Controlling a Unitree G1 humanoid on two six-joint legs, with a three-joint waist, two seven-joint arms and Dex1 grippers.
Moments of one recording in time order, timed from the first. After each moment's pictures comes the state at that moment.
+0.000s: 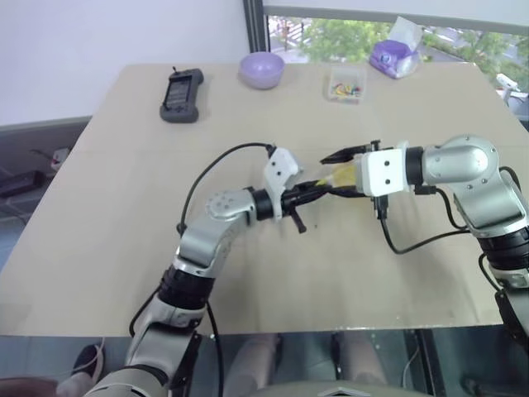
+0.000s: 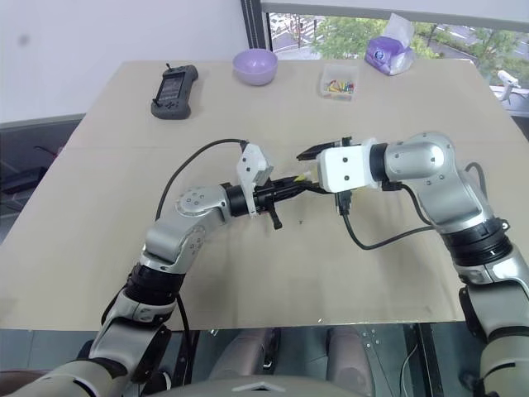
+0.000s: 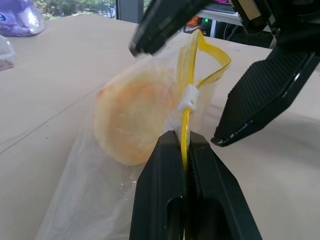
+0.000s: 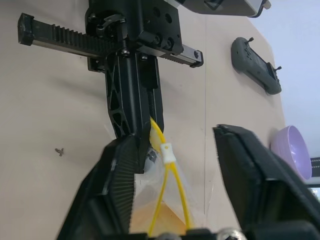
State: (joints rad) left arm -0.54 0.31 -0.20 -0.13 -0.31 0.51 -0.78; right arm -0.78 -0.72 0.29 -0.08 -0.03 -0.11 1.14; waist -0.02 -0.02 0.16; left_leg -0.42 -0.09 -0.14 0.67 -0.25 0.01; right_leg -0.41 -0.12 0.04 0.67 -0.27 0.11
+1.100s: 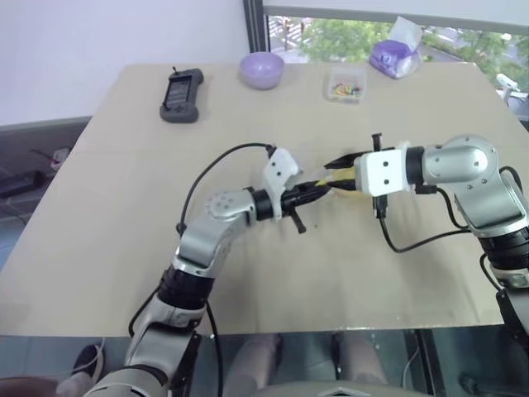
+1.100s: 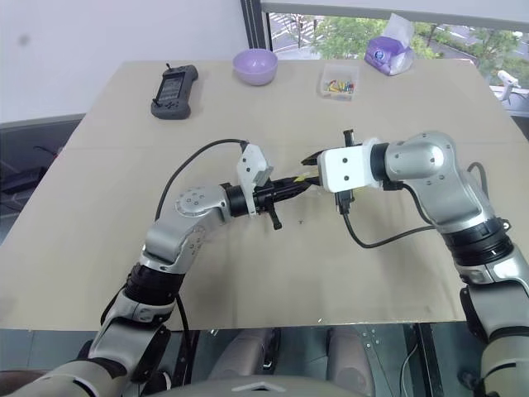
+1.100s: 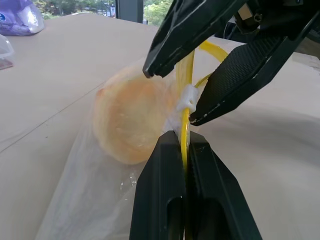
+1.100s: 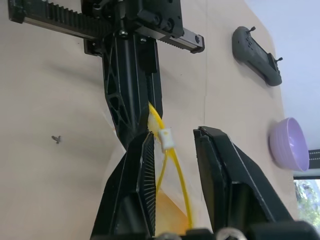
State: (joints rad) left arm -0.54 0.31 -0.20 -0.13 -0.31 0.51 -0.78; right arm -0.78 -0.73 0.29 -0.08 -0.07 -0.11 1.15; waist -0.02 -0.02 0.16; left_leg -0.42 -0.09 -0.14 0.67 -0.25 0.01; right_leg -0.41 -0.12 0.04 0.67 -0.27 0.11
